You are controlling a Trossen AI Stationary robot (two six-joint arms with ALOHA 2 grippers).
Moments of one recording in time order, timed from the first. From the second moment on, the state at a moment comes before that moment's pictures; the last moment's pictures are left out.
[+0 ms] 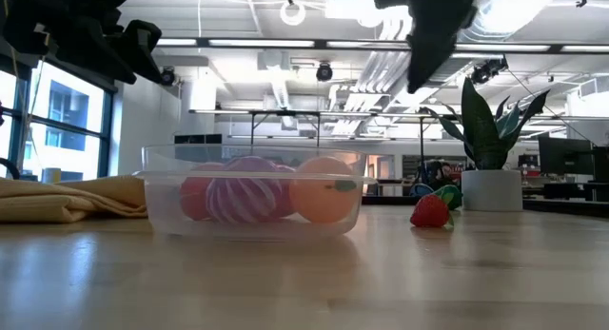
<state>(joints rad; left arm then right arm) 0.11 0.65 0.59 -0.65 -0.09 0.40 0.20 1.57 1.33 -0.98 0.21 0.46</state>
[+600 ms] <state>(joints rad) 0.11 0.65 0.59 -0.65 -0.09 0.40 0.32 1.66 1.31 -0.96 0.28 0.51</state>
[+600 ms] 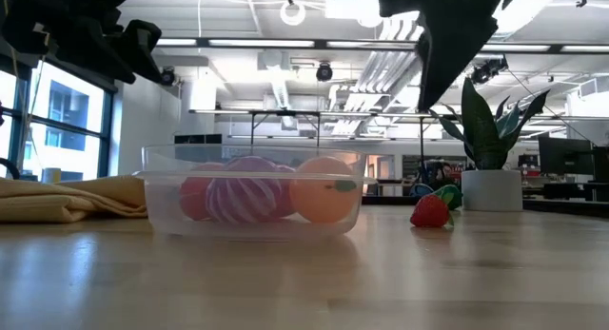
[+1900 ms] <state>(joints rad) 0.11 0.65 0.59 -0.65 -0.09 0.40 0.27 1.70 0.88 -0.37 0.18 0.39</state>
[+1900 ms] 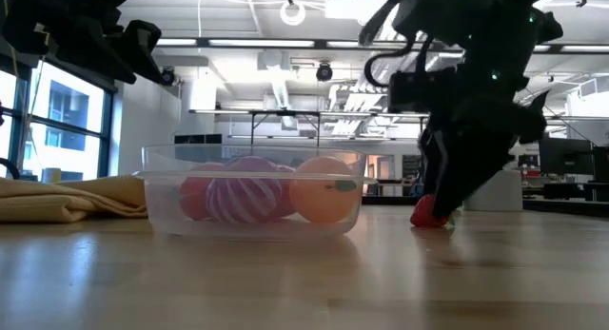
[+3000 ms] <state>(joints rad) 0.11 0.65 0.59 -0.65 -0.09 0.40 0.24 1.73 0.88 -0.36 0.16 0.38</state>
